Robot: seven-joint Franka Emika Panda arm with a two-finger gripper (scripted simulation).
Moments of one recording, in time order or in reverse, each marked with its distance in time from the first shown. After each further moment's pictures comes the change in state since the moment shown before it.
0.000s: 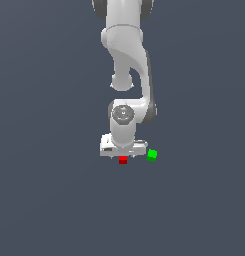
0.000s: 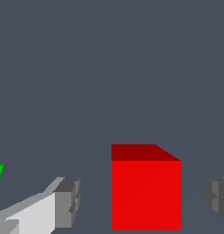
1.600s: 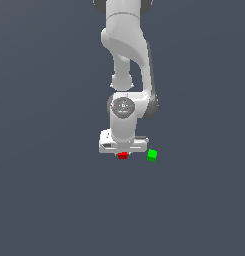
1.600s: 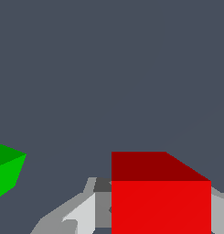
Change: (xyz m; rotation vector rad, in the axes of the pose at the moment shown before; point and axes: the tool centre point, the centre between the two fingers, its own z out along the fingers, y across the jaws) arm -0.001 0.000 -0.029 0.000 -0.001 0.000
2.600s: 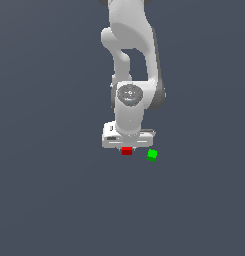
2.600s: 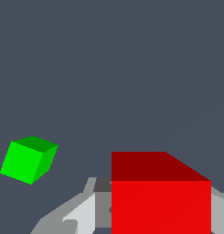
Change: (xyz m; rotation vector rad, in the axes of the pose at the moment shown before) arm -0.001 -0.018 -0.042 0.000 0.002 0.002
